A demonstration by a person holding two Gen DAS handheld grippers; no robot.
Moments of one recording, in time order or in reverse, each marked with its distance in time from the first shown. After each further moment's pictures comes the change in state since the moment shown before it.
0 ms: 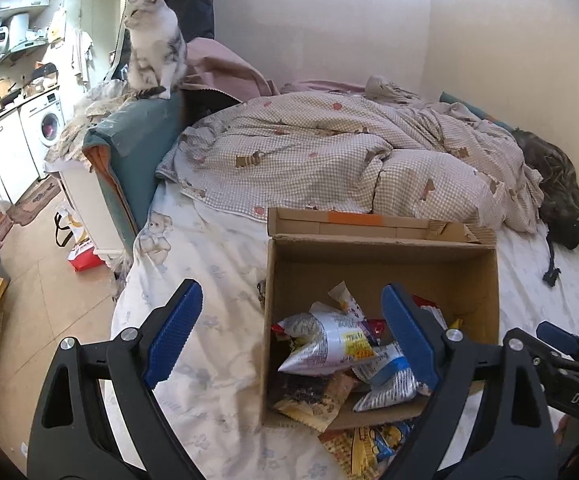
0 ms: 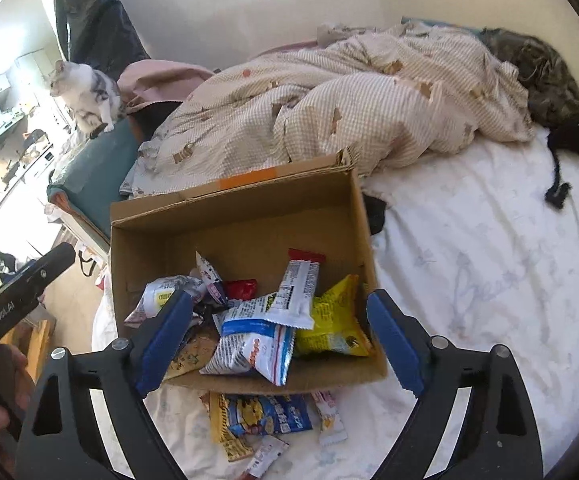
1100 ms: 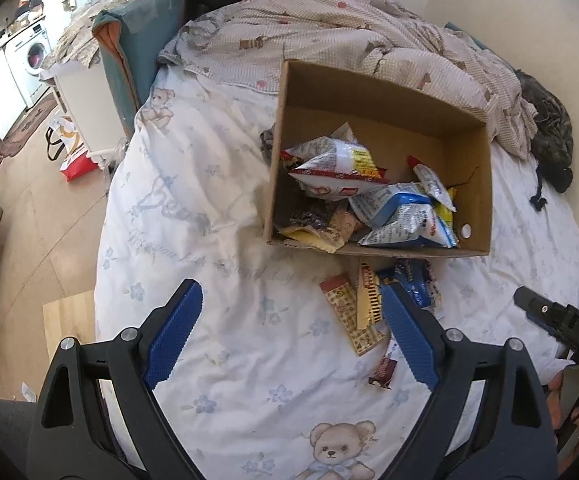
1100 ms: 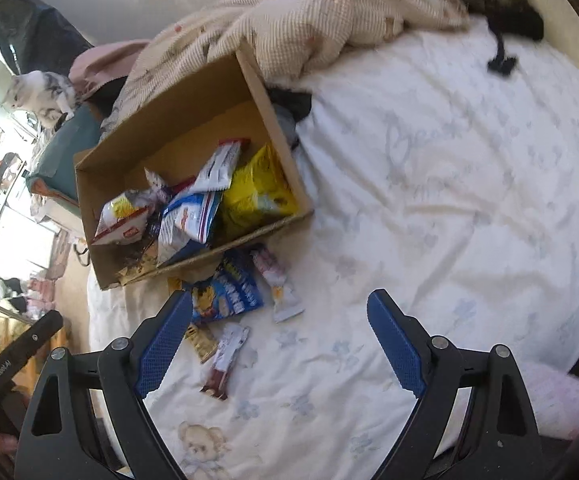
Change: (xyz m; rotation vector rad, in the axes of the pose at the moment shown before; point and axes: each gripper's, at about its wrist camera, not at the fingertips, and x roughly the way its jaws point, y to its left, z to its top) left arm -0.024 0.020 -0.094 -0.054 0.347 -0.034; right arm -0.012 -0.065 -0.090 0.279 0.266 0.024
